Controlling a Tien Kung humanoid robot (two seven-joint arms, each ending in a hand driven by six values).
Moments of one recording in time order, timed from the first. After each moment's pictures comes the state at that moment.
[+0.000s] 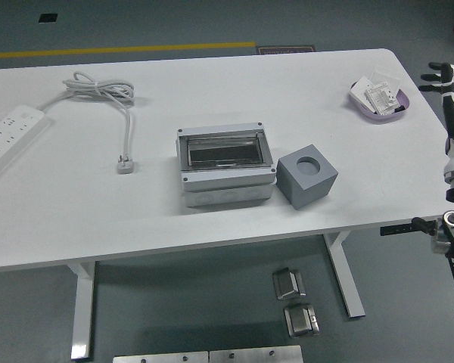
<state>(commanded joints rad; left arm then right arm) 0.12 0.11 -1.99 -0.18 1.89 -0.29 0.38 0.19 -0.26 1.48 1.33 -1.27 -0.36 0.37</state>
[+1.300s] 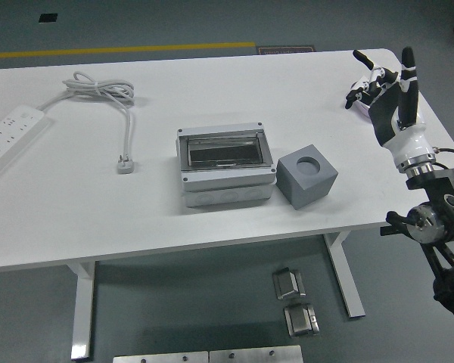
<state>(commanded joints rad) 0.12 0.15 -2.01 -0.18 1.90 -0.30 0.39 0.29 -0.29 1.31 1.30 -0.81 0.04 0.34</state>
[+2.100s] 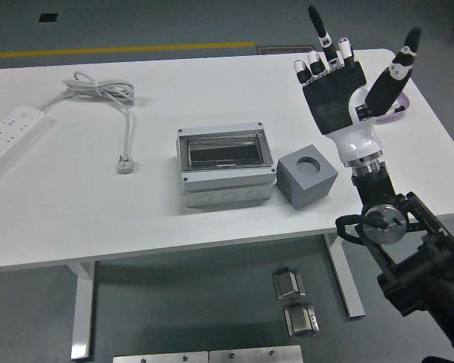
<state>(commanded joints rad) 0.12 0.13 -2.01 -0.18 1.93 -0.30 0.39 0.37 -0.10 1.18 1.38 -0.31 0.53 0.41</state>
